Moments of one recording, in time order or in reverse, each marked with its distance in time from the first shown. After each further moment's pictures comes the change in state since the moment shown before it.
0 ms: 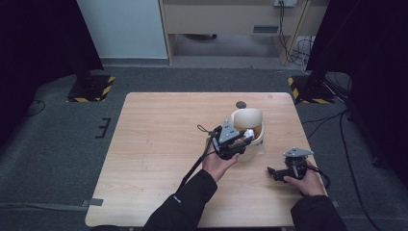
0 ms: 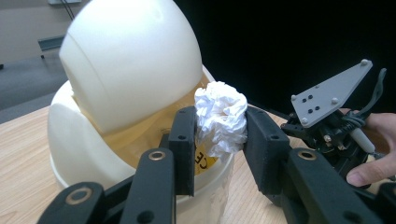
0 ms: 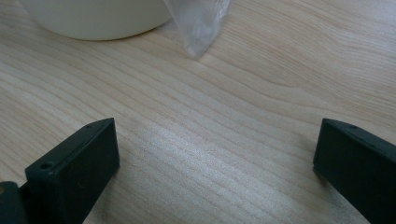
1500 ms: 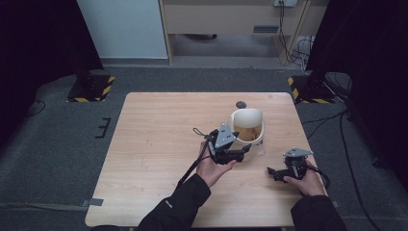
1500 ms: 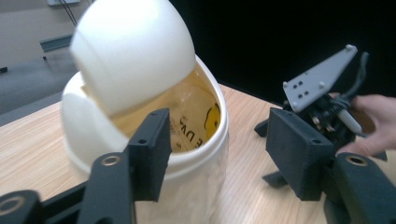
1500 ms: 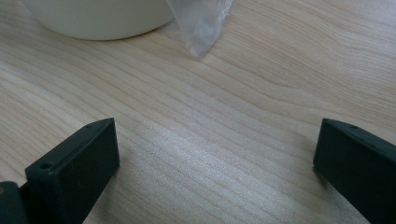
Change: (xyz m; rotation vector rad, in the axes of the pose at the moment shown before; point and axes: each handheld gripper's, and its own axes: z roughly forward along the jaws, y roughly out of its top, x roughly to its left) left arm -0.005 -0.002 -0.026 0.021 0.000 0.047; right arm 0.000 0.000 0.000 0.002 0.005 -0.007
